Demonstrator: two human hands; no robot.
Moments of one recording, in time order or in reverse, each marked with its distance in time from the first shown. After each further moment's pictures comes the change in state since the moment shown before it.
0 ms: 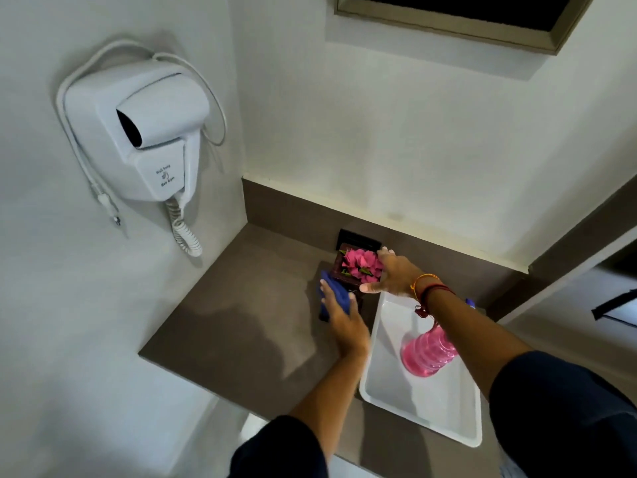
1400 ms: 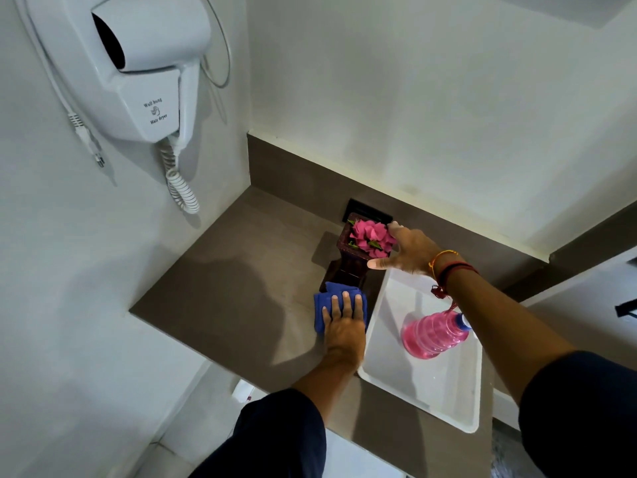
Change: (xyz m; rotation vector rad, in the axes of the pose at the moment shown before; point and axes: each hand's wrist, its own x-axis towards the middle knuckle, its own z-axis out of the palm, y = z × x) left_hand -0.003 -0.102 -0.003 1.211 -0.607 0.390; right_hand 0.000 0.005 -0.001 -0.051 -0.011 -0.044
